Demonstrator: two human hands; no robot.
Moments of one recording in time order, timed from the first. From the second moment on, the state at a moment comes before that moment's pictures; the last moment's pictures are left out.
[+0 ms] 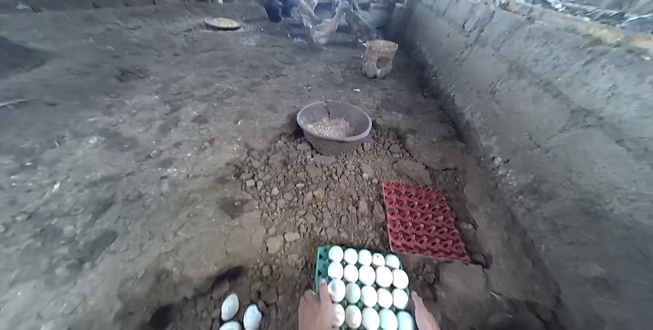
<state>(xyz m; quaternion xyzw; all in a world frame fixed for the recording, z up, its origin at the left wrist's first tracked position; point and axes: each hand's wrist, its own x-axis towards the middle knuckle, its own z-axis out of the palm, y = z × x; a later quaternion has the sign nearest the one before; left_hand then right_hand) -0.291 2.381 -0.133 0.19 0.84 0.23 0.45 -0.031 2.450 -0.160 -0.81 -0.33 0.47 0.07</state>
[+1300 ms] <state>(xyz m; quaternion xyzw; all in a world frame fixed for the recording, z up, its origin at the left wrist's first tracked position) -0.322 2.394 -0.073 0.18 0.73 0.42 0.50 -0.052 2.524 -0.074 -0.70 -0.42 0.53 0.22</state>
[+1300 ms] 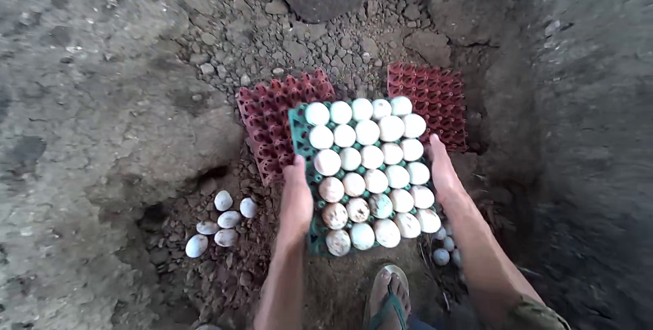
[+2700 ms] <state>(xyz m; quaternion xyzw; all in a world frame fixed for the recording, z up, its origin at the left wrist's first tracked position) -0.237 2.366 -0.078 0.35 0.56 0.23 0.71 0.099 2.375 -0.087 -0.80 -0.35 0.39 0.29</state>
